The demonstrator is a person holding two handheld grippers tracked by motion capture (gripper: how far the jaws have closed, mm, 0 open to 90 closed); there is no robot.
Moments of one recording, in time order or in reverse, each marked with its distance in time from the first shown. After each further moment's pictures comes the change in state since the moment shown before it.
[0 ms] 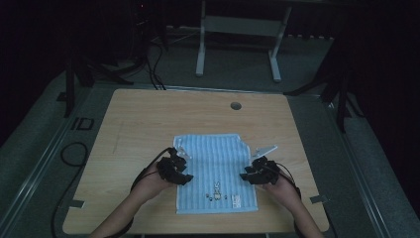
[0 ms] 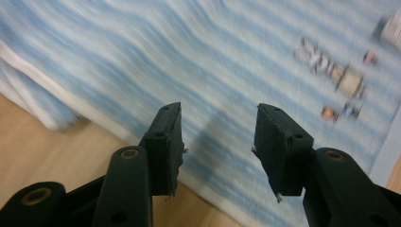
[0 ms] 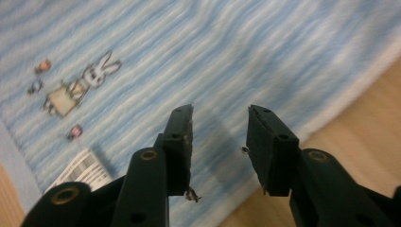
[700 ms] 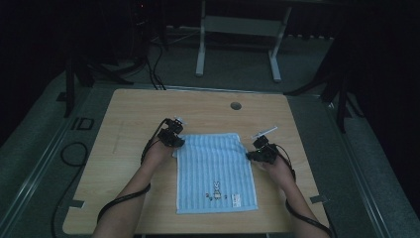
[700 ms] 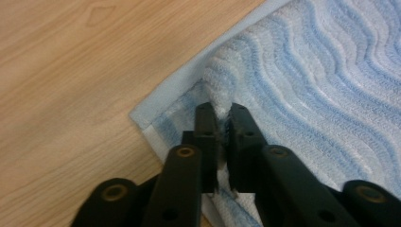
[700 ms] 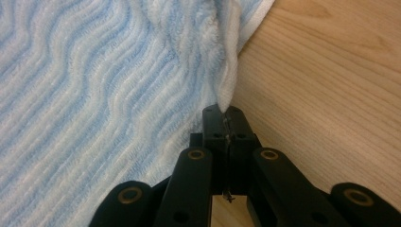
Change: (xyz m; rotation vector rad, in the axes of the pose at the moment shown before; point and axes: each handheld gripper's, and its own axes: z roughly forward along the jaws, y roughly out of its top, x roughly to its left) left arm 0.106 0.052 0.036 0.012 0.162 -0.242; right arm -0.072 0.025 0.027 0.041 -0.066 0.183
